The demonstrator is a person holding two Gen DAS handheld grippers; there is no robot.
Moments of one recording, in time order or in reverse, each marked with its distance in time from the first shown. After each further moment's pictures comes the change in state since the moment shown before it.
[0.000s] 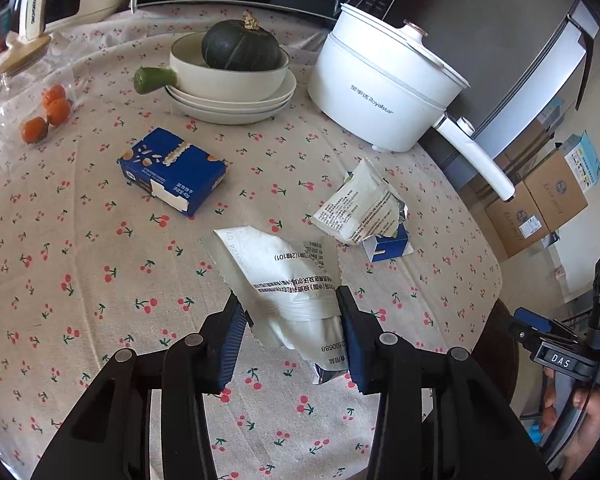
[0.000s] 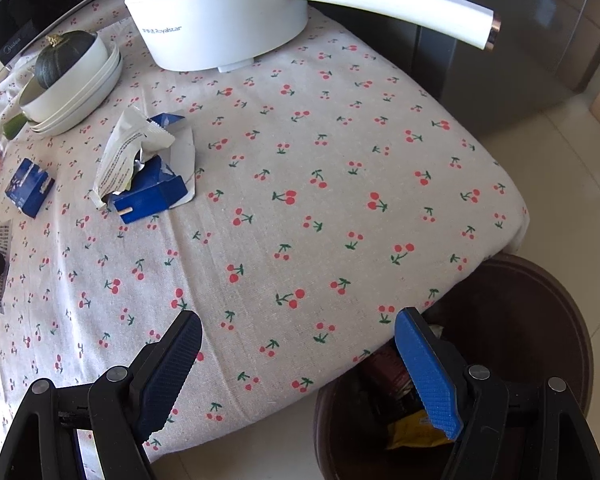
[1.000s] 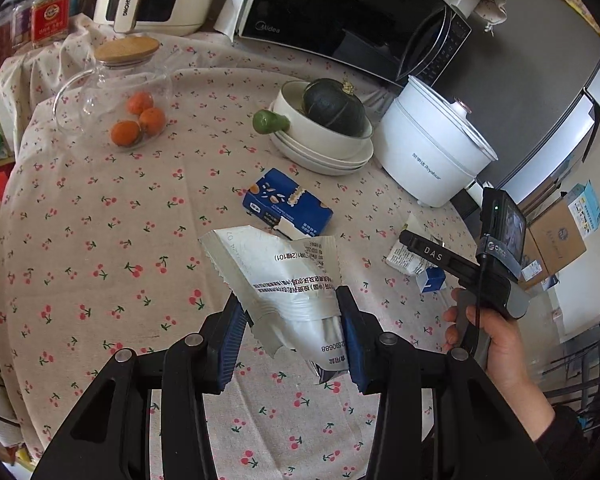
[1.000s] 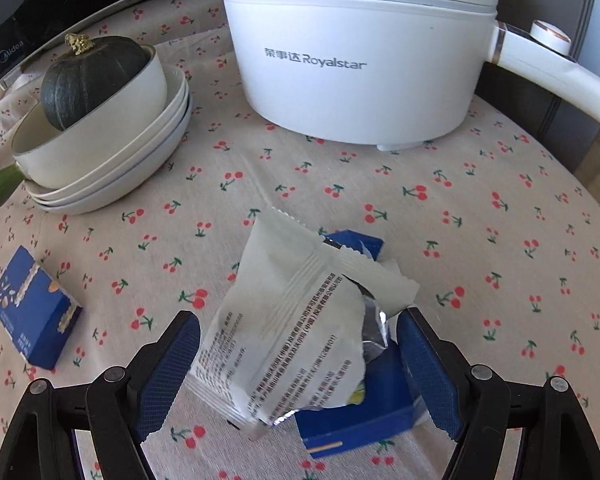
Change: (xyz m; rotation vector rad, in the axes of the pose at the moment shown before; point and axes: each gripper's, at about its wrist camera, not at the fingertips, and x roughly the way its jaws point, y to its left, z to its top) left arm -0.063 0.106 0.004 -0.105 -0.104 0.016; right arm 0.108 0.161 0.087 -0.012 -0.185 -0.045
